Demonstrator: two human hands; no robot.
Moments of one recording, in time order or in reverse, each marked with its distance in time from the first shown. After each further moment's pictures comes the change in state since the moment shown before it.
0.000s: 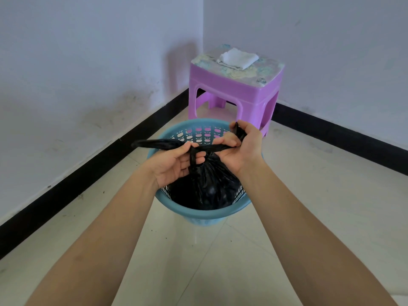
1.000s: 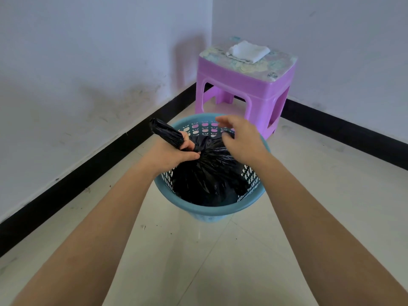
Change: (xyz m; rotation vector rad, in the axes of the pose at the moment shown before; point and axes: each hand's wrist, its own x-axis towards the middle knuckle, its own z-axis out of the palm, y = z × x) left_hand -0.014 0.015 -0.010 0.819 0.202 0.452; right_hand 0.021 -0.007 -0.016 -1.894 -0.236 -0.779
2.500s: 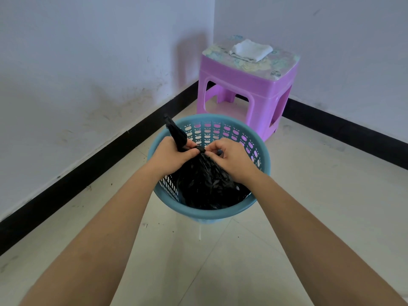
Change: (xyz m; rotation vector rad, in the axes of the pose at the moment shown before) left_hand -0.002 -0.020 0.006 0.034 0.101 -0.055; right_hand -0.025 0.010 0.042 0.105 -0.153 -0.058
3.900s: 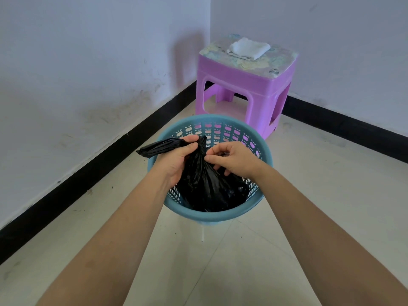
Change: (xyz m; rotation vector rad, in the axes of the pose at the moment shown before) left_hand 0.000 0.005 0.023 -0.916 0.016 -0.344; right_hand -0.003 -0.009 -0.017 0.357 -0.205 0.305
